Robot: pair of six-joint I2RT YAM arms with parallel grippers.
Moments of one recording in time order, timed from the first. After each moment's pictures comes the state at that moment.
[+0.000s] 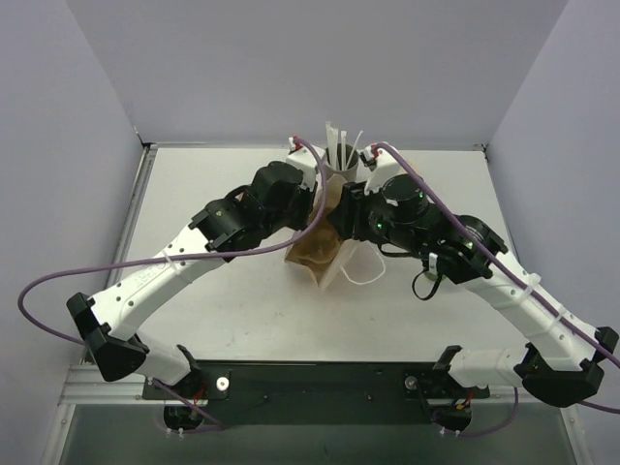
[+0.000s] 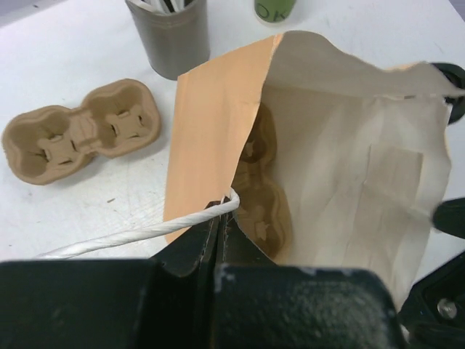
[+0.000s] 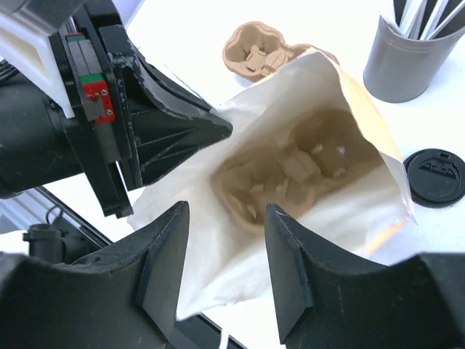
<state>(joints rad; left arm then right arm) -0.88 1.44 1.61 -0.70 -0.25 -0.26 0.89 1.23 1.52 -0.73 0.21 0.37</state>
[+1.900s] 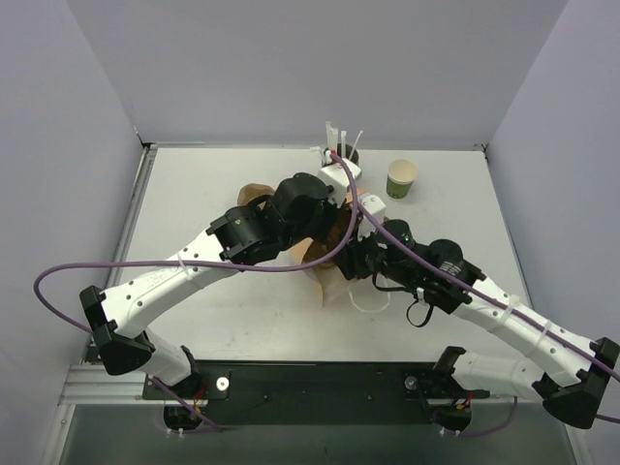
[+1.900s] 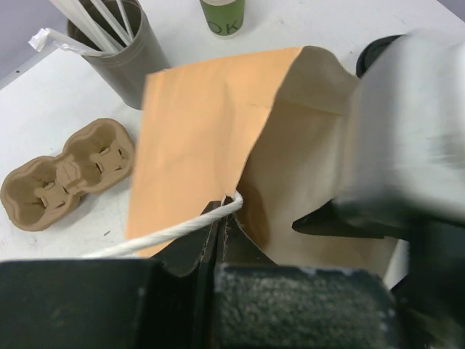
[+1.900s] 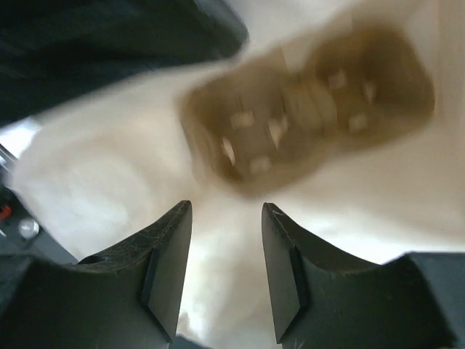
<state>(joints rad) -1.04 1.50 1.69 -0.67 -0.34 -0.13 0.90 1.04 1.06 -0.49 0.15 0.26</state>
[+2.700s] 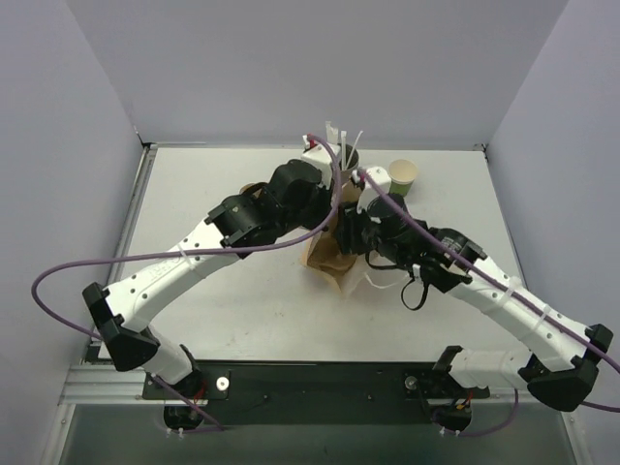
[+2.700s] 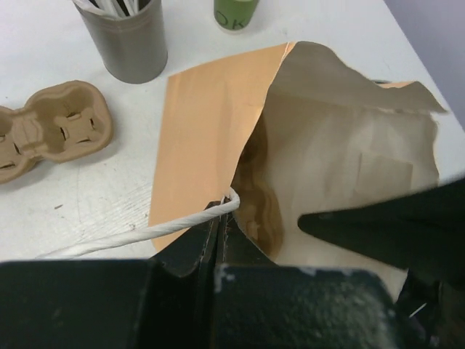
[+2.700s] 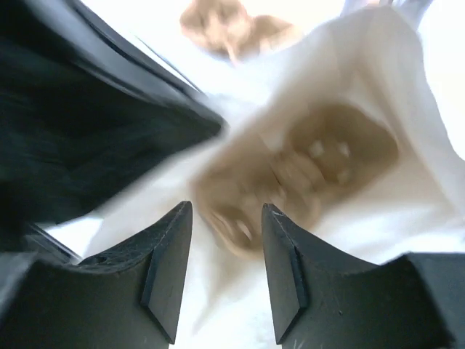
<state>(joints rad) -0.95 1.48 1.65 -0.67 -0.26 -0.35 0.90 1.14 1.18 -0.61 0.28 0.34</state>
